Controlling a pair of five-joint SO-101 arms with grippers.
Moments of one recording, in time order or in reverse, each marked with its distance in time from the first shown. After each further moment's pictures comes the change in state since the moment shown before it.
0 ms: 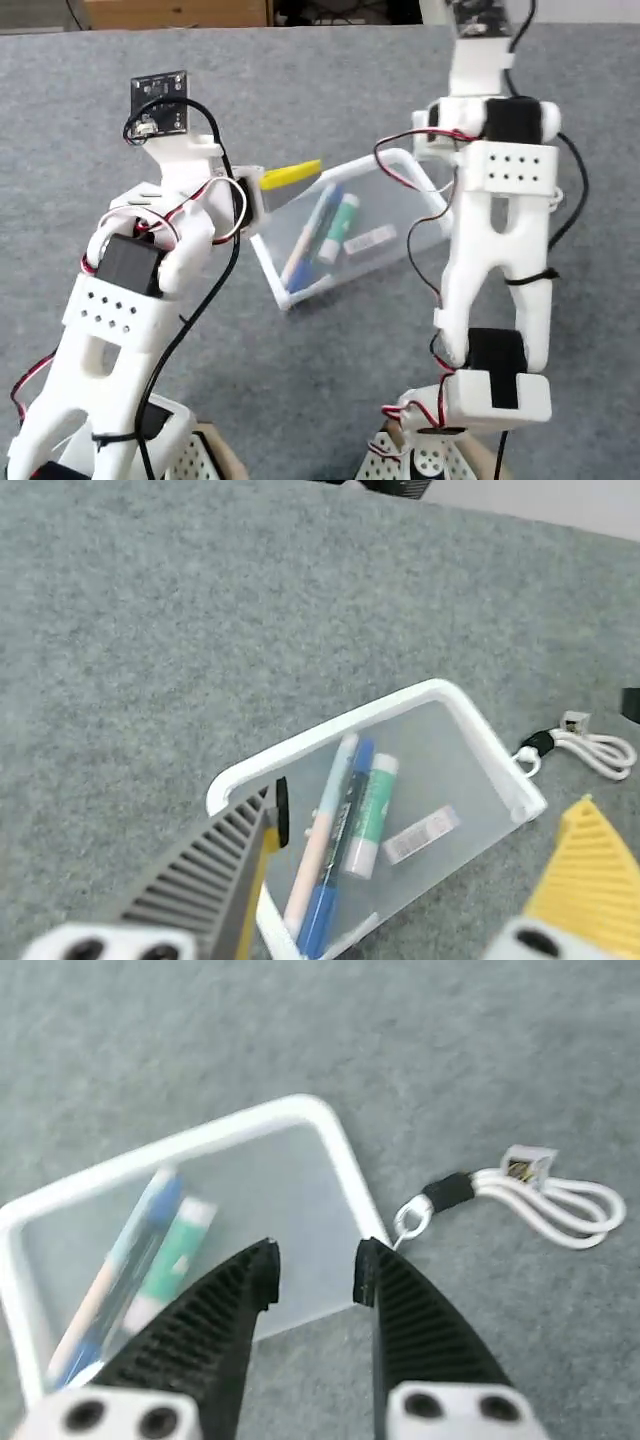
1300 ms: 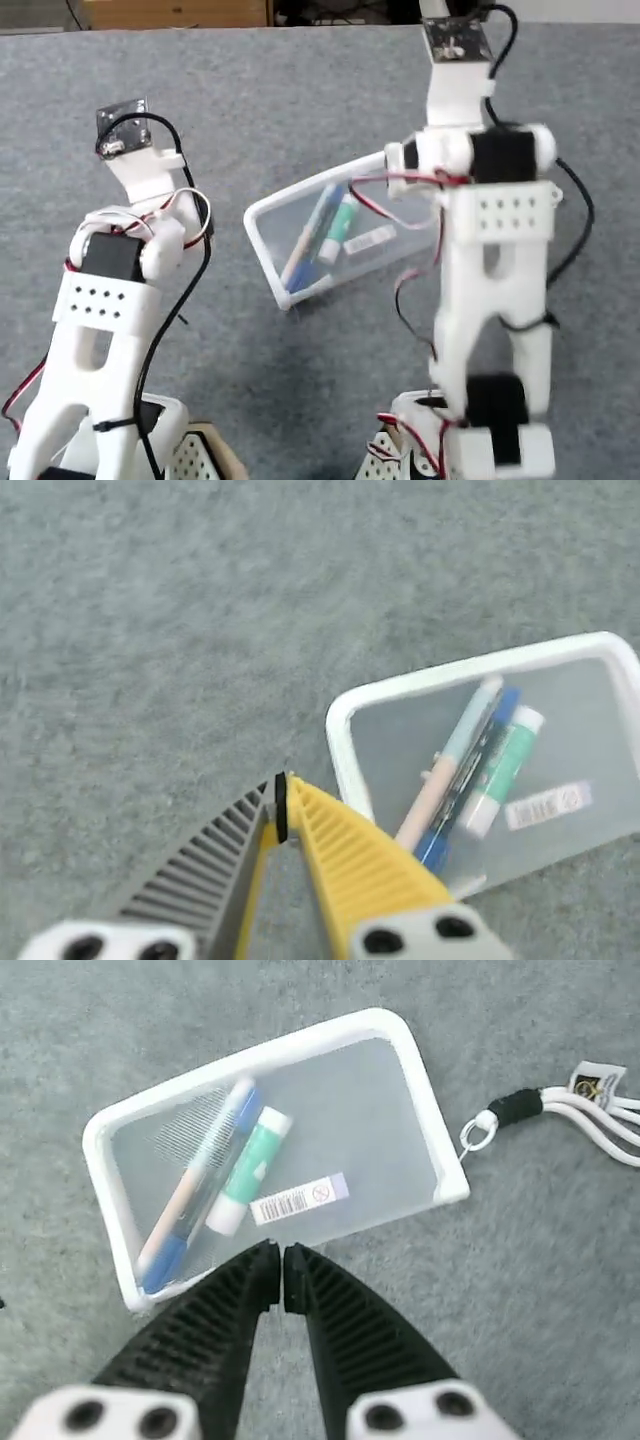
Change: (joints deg) left arm -9.8 -0.4 7.5 6.9 0.2; right arm -6.6 -14.8 3.6 13.5 -6.7
